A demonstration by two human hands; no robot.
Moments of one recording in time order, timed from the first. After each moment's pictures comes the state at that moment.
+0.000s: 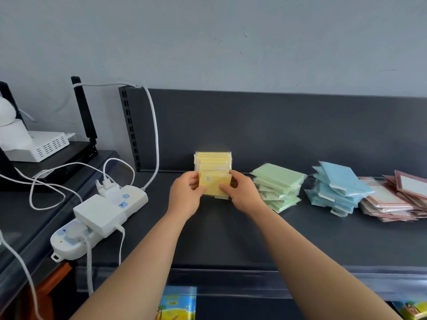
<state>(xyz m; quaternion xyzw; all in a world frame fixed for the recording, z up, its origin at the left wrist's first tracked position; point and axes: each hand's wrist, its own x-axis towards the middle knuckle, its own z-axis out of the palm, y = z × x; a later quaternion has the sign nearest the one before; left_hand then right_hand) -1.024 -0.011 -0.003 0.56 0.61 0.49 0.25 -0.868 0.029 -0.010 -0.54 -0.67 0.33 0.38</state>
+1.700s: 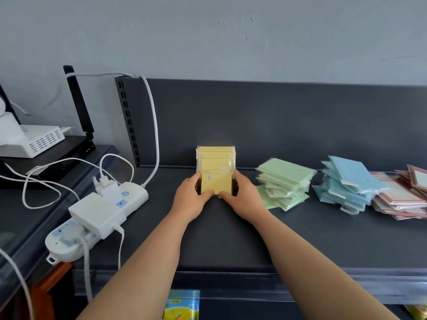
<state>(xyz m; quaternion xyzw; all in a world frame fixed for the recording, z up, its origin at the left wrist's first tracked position) -1.033 0.008 -0.032 0.62 0.64 0.38 0.24 -0.868 0.028 -0.033 -0.53 -0.73 0.24 0.35</state>
